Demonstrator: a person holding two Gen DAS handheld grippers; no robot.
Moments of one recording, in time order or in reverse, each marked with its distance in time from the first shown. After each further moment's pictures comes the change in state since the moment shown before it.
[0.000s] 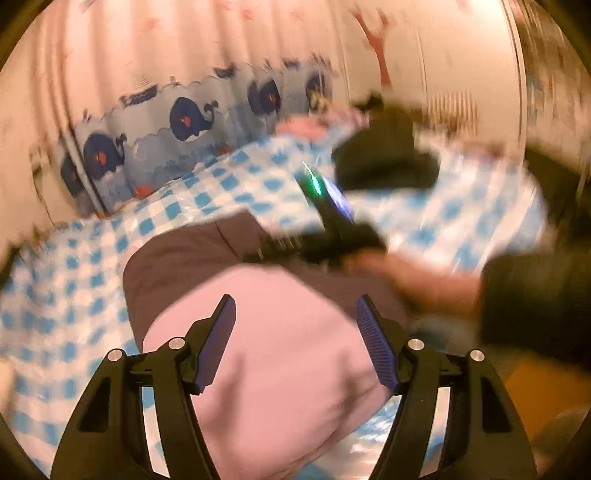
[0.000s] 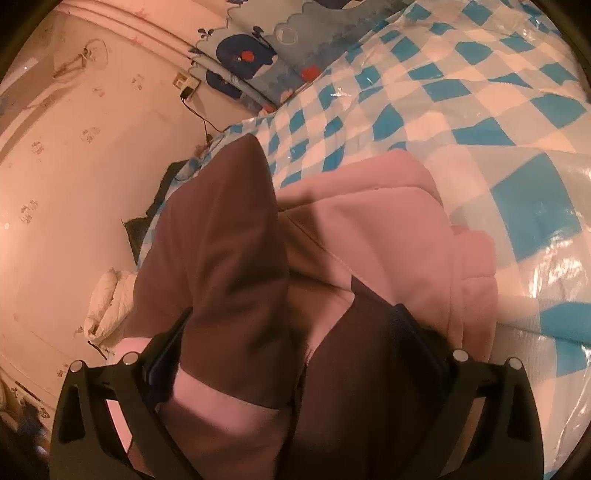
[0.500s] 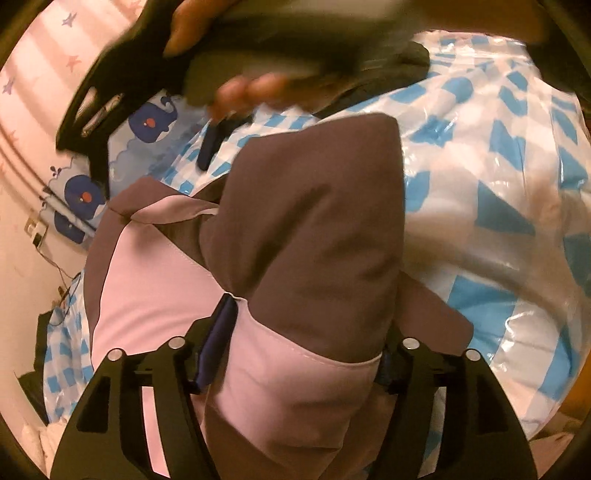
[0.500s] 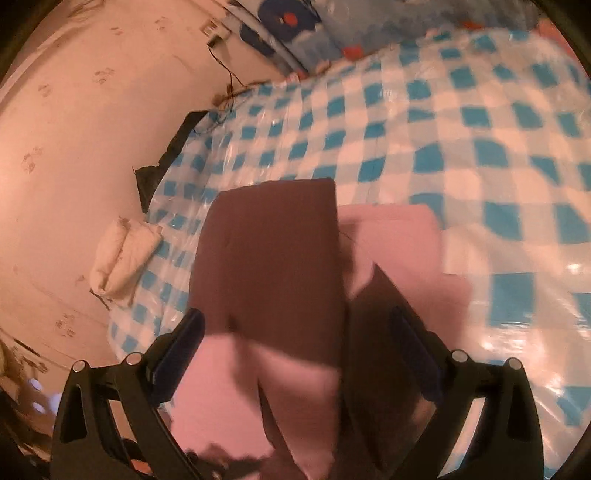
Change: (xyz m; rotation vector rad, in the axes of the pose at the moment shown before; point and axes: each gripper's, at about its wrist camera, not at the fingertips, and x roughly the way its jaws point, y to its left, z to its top) left arm 0.136 -0.106 -0.044 0.410 0.238 0.209; right arm -0.021 0.090 0.090 -0.143 0.253 -0.050
